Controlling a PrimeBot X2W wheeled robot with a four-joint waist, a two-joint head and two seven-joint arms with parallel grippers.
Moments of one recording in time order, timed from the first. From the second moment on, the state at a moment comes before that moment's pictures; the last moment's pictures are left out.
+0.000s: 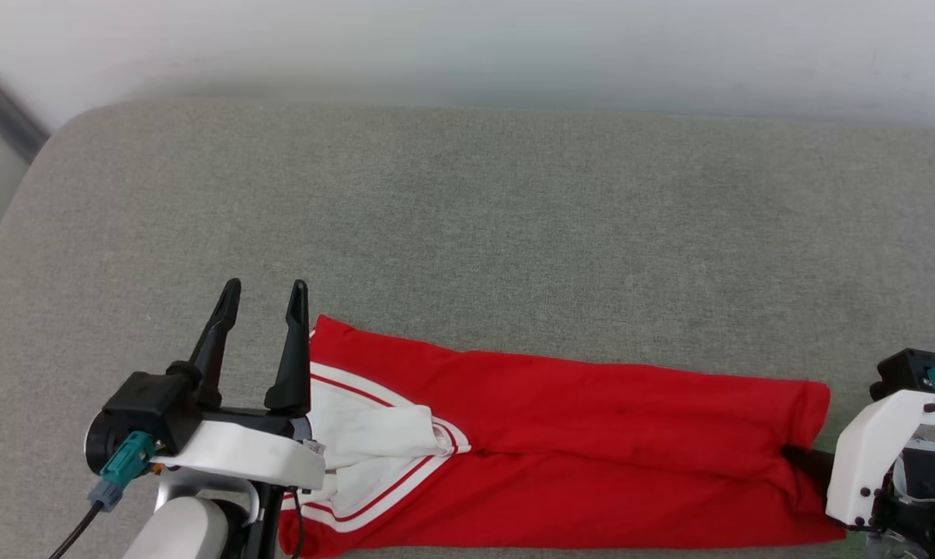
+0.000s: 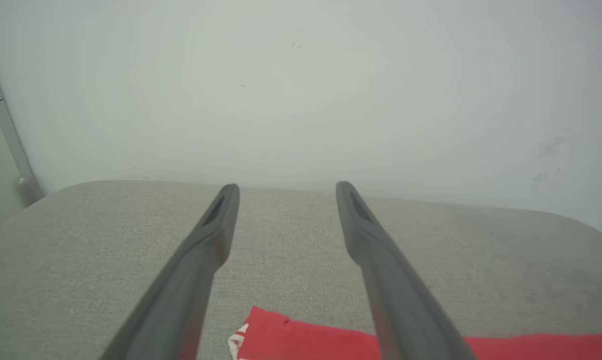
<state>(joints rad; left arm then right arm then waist) -0.16 0.36 -0.35 -0.05 -0.54 0.18 -0.25 -0.16 -0.29 -0.05 0.23 0.59 0.13 0.84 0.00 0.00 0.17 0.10</state>
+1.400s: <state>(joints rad) -0.16 0.38 -0.41 -0.02 -0.53 0.19 -0.20 -0.24 -0.05 0.02 0.32 1.36 0.13 0.96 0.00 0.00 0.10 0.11</state>
